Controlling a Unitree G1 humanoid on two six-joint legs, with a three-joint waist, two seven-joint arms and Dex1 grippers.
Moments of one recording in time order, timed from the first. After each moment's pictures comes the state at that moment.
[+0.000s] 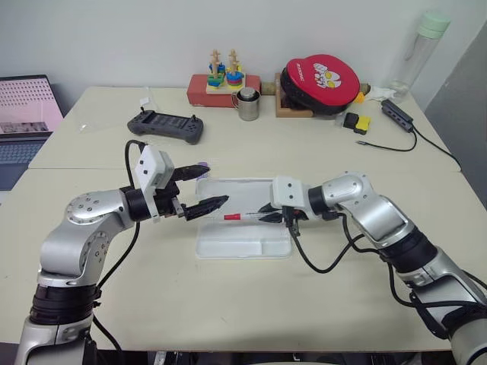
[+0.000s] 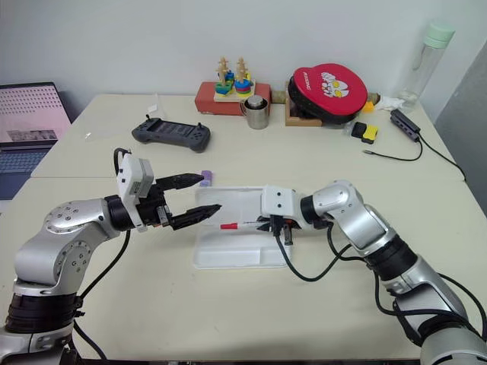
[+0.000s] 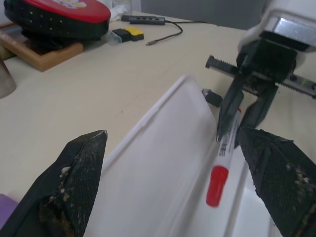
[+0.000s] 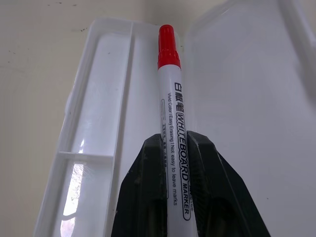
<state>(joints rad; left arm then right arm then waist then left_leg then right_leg) -0.34 0.68 0.14 -0.23 -0.52 0.53 -0.95 -0.75 -0.52 0.52 -0.02 0.05 0.40 1.11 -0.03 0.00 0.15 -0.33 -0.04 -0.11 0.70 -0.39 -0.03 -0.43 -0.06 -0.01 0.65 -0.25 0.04</state>
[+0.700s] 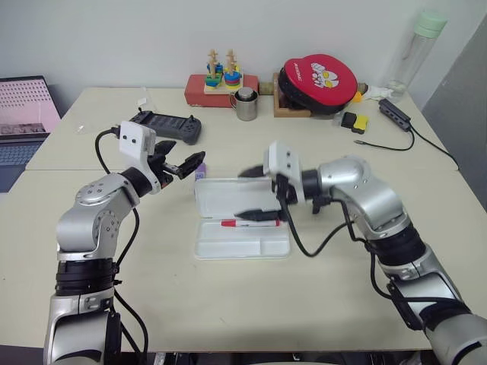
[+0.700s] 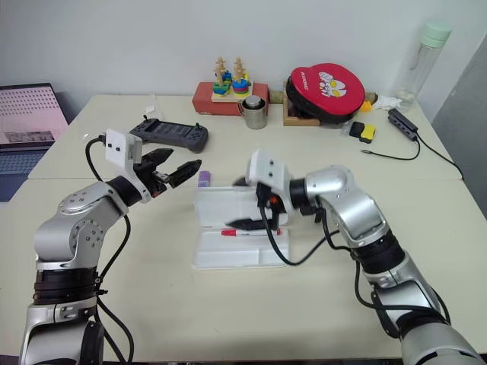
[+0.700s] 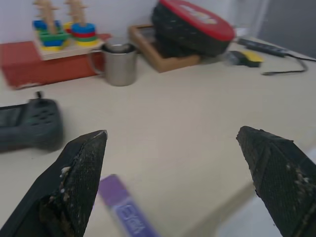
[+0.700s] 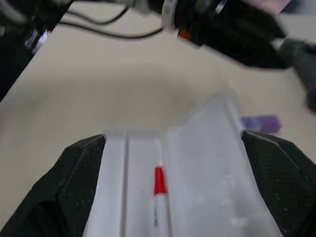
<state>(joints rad) -0.51 0.58 0.19 0.01 -0.44 0.59 -0.56 -0.83 -0.37 0.29 -0.12 0.23 0.61 1.04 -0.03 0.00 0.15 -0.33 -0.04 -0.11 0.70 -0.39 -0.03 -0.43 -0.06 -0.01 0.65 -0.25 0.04</state>
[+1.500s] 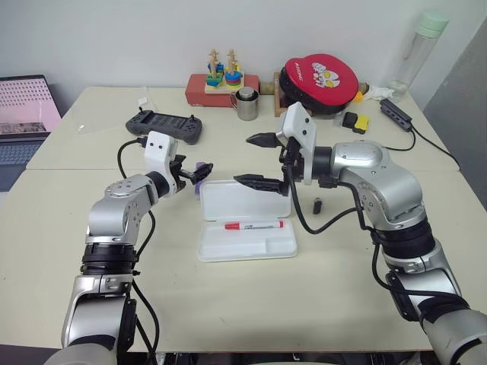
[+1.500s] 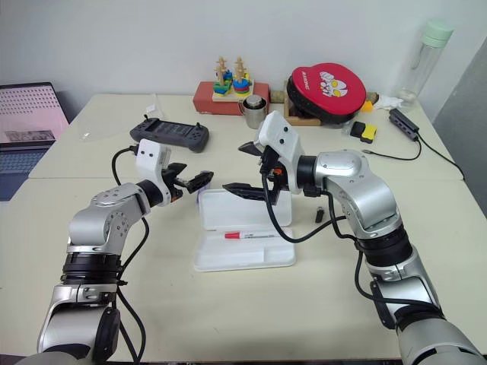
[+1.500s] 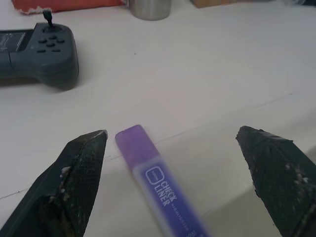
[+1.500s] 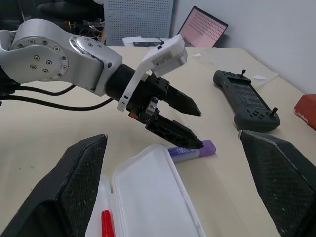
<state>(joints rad) -0.61 0.51 0.13 0.19 -0.35 0.62 -0.53 -0.84 -0.37 0.22 -0.17 0.30 0.69 0.90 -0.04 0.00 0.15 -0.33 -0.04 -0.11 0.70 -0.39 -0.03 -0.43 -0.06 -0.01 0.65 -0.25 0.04</state>
